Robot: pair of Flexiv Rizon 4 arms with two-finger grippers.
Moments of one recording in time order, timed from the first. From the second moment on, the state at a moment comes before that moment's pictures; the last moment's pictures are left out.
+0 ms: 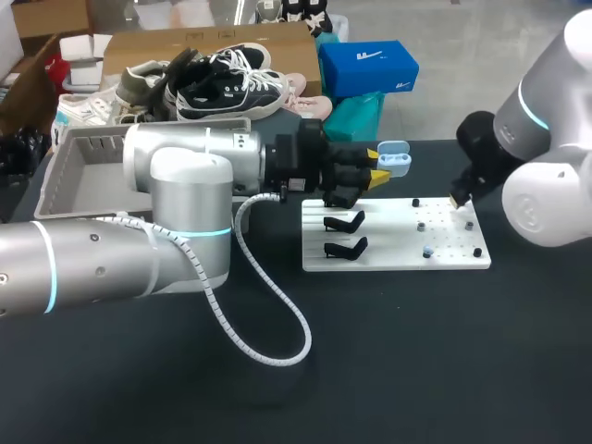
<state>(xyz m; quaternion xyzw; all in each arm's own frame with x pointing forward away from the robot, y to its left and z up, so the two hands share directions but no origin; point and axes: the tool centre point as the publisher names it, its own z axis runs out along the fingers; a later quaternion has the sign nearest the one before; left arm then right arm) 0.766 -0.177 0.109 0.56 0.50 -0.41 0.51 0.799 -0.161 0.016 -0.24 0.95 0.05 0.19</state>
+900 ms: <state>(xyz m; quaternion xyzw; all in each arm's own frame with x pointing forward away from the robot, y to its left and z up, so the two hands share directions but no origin) 0.766 -0.177 0.109 0.56 0.50 -0.41 0.51 0.791 -0.163 0.017 -0.20 0.96 0.05 0.20</state>
